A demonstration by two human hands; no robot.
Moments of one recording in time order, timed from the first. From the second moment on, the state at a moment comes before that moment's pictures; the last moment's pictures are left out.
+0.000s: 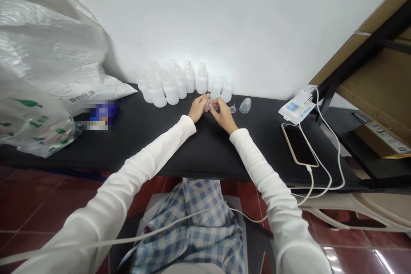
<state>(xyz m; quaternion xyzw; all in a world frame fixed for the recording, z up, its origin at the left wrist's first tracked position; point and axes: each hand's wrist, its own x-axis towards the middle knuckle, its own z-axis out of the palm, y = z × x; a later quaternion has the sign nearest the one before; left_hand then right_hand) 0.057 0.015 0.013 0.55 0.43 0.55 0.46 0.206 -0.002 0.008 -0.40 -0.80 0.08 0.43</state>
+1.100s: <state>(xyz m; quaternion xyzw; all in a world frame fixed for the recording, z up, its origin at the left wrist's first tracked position) 0.039 0.016 0.022 0.53 0.65 0.54 0.07 0.238 -0.005 0.029 -0.50 -0.82 -0.15 0.22</state>
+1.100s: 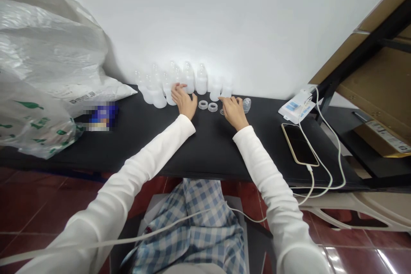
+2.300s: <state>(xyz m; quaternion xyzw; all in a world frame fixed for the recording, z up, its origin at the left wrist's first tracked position) 0.025 0.026 -0.001 0.85 0.32 0.37 -0.16 0.222 -0.008 0.009 -0.50 -0.69 0.04 0.52</state>
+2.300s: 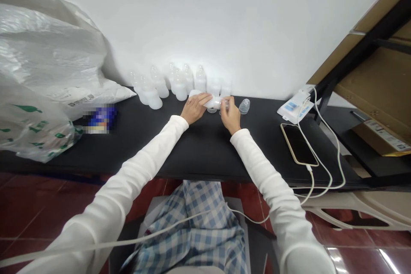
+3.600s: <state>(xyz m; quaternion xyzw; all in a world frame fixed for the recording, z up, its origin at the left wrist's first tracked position) -0.011 0.021 0.017 0.85 0.42 0.33 0.01 0.241 0.003 0.019 -0.42 -0.85 -0.19 0.27</state>
